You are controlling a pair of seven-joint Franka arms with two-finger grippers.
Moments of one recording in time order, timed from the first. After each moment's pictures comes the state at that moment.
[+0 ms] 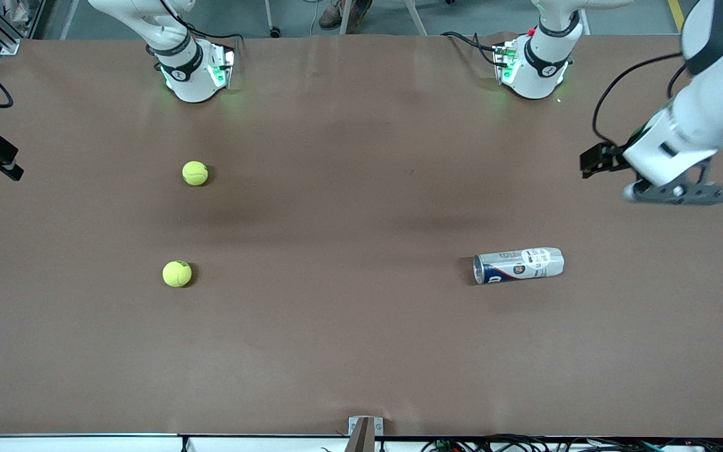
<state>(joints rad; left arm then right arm) -0.07 0.11 -0.14 -1.63 0.03 1.55 -0.09 -0.03 -0.08 -0.06 -1.64 -0.01 1.72 -0.07</state>
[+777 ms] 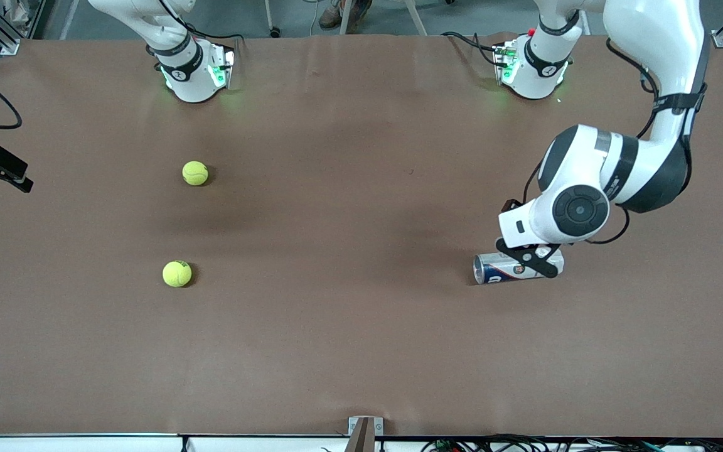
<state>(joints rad) -0.21 0.44 -0.14 -1.62 0.16 1.71 0.25 -0.04 -0.03 -0.07 -1.64 -0.01 1.72 -0.07</state>
